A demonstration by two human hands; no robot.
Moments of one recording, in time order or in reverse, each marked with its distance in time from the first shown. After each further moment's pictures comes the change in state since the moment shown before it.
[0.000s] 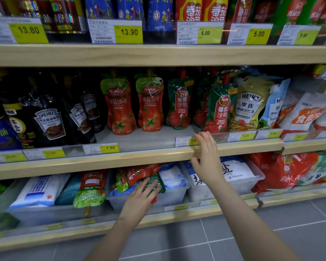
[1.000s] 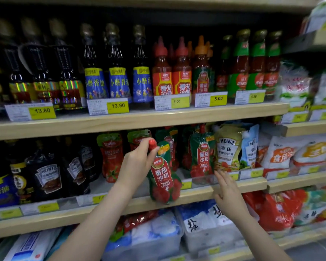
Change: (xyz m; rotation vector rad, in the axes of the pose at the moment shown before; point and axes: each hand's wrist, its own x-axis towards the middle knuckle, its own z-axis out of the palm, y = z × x) left_hand 0.142 0.006 -0.232 -0.307 0.762 0.006; right_hand 0.012 0.068 -0.076 -0.182 -0.135 0.179
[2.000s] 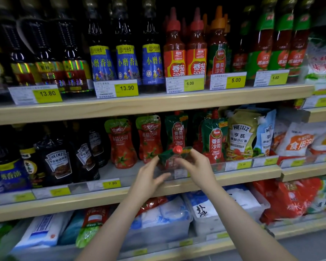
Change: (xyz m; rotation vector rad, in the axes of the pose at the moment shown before) left_hand -0.081 -0.040 0.041 -0.273 -0.443 -0.450; right_hand 0.028 -0.132 0.004 0.872 0.003 -0.133
